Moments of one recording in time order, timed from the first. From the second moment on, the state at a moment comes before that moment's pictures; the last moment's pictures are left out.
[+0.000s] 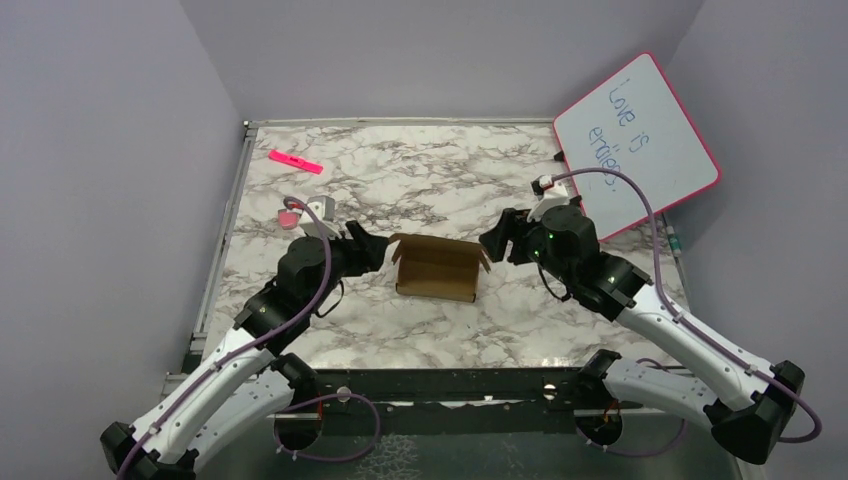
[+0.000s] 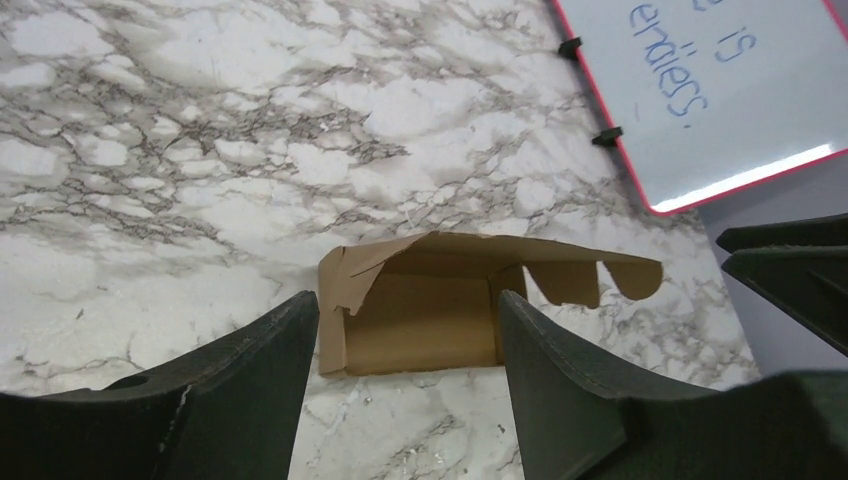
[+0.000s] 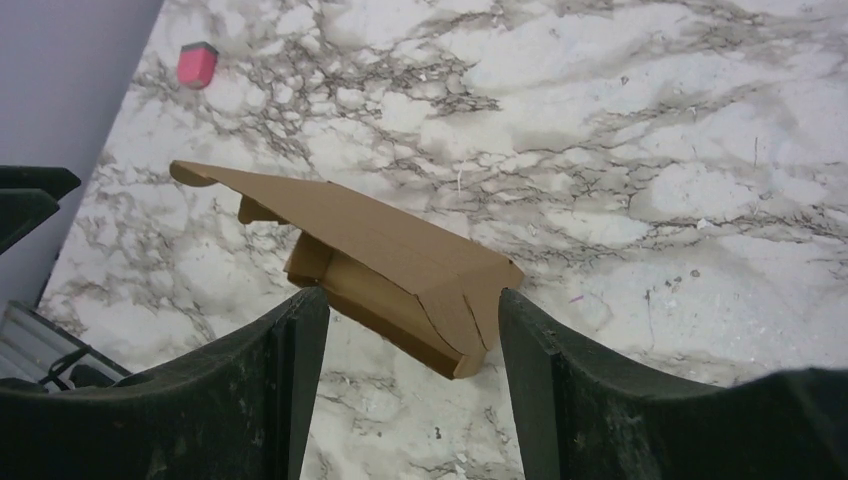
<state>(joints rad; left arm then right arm) -0.66 0.63 0.65 -0.25 -0.23 -0.61 0.75 0.94 0.89 -0.34 0.21 0.48</state>
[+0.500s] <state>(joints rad) -0.65 0.66 0.42 -0.04 -0.20 -0.59 0.75 0.90 0.58 -0.16 0.15 0.45</state>
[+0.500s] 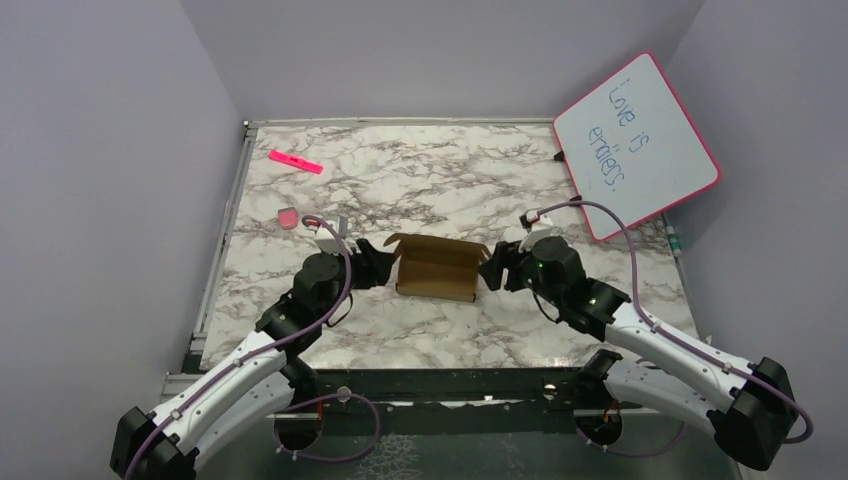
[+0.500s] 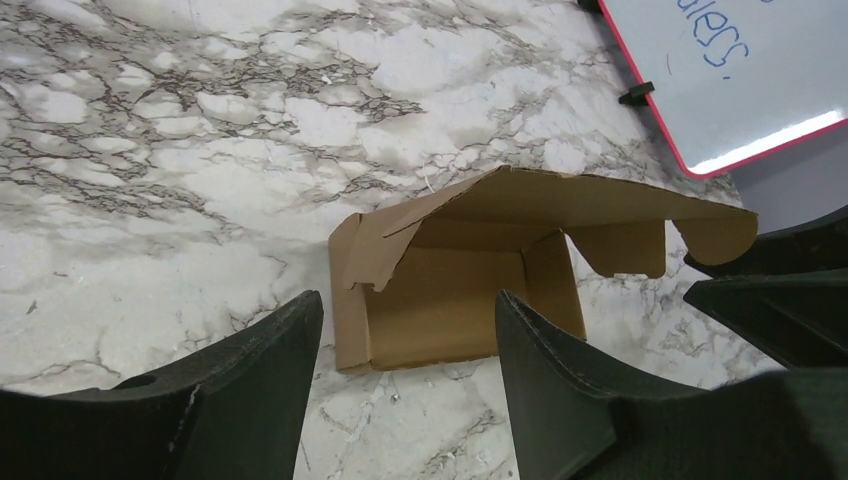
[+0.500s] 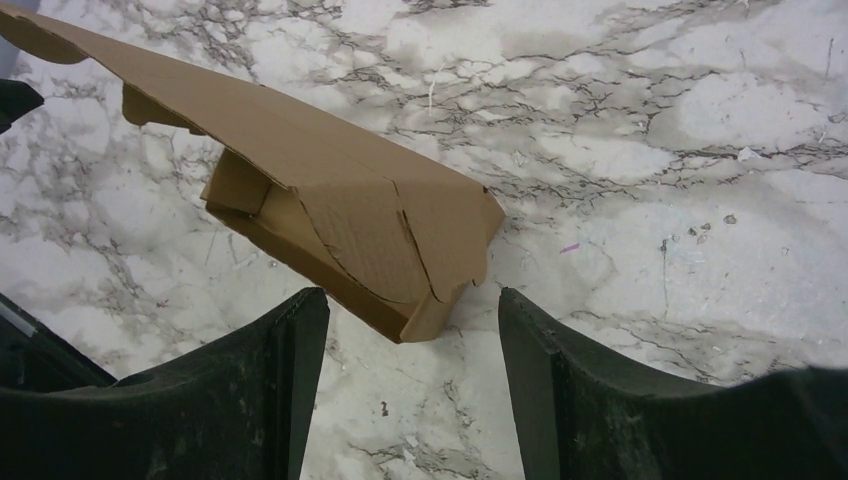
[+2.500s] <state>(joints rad) -0.65 0.65 0.11 0.43 -0.05 -0.62 0.75 0.94 0.32 0.32 0.03 0.45</state>
